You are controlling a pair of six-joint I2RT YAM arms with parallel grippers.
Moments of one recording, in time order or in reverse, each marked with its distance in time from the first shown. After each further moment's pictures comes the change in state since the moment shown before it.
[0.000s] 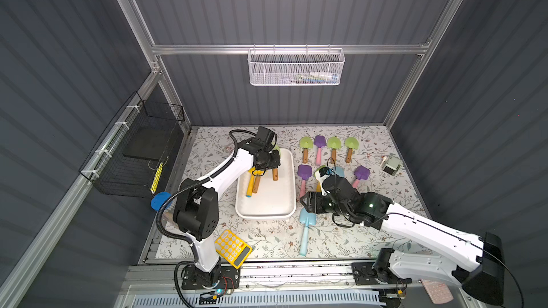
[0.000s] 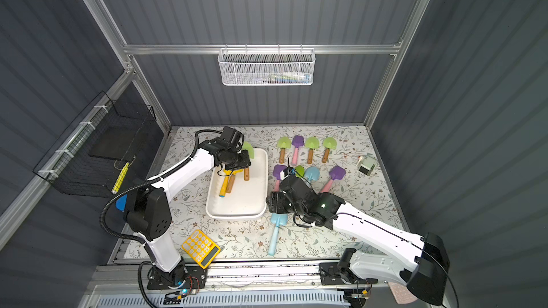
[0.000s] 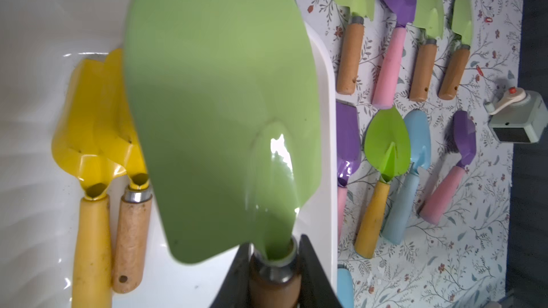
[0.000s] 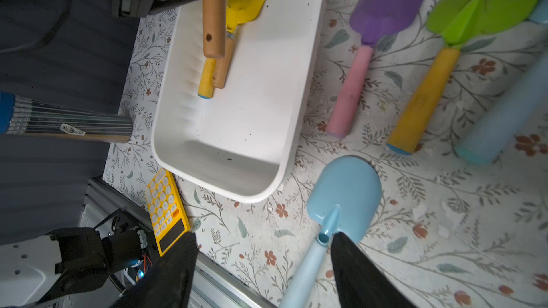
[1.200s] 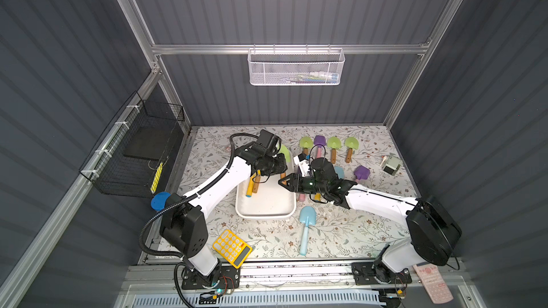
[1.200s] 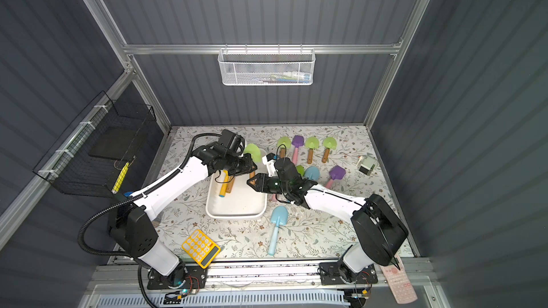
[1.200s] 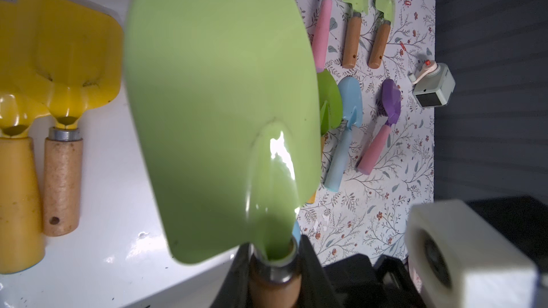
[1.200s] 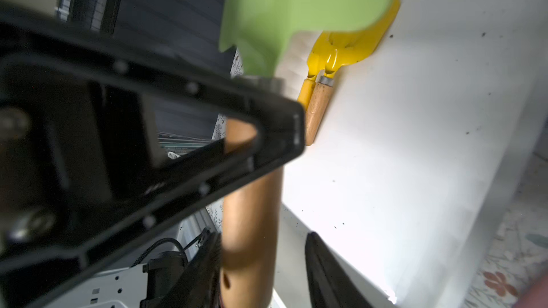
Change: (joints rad) left arm -0.084 -0.167 -0.077 -0.001 0.072 -0.099; right arm -0.195 0.375 -0.042 0.701 -0.490 0.041
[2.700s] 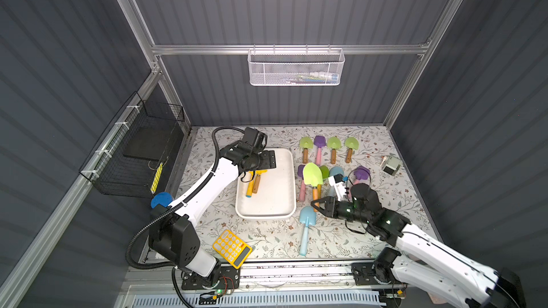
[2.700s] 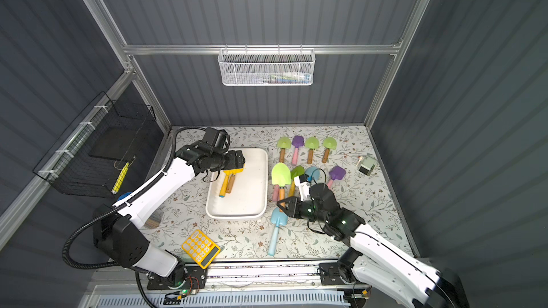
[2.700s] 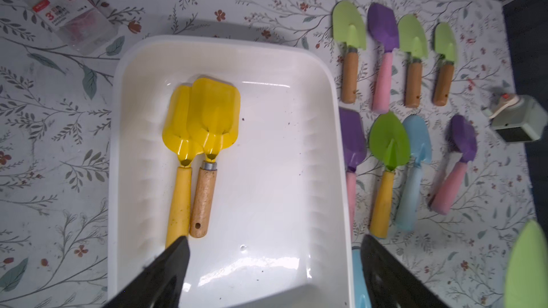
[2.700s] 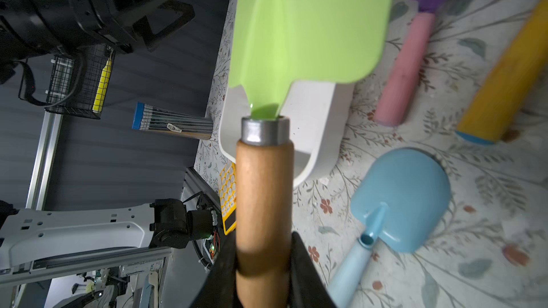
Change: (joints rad) left arm 0.093 -0.082 -0.053 -0.054 -0.226 0.186; right arm -0.024 -0.782 -0.379 -0.427 0.097 0.053
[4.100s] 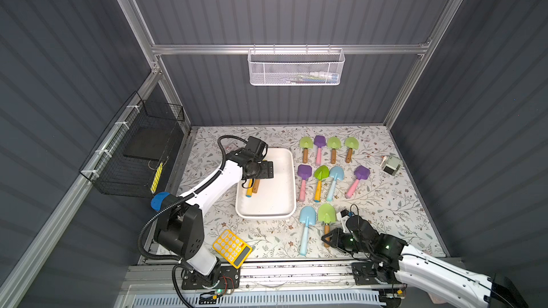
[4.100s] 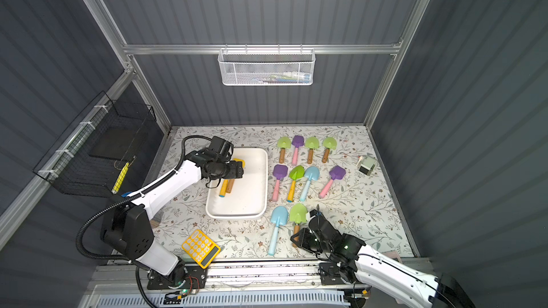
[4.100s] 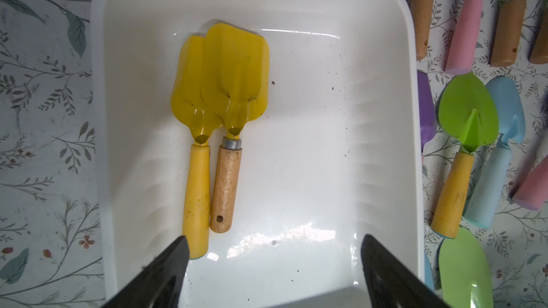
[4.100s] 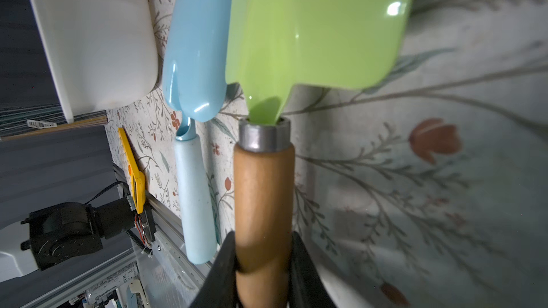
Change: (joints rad) left arm 0.029 0.055 -0.105 0.043 -0.009 0.046; right arm 0.144 -0.106 -0.388 -0.026 0.114 0.286
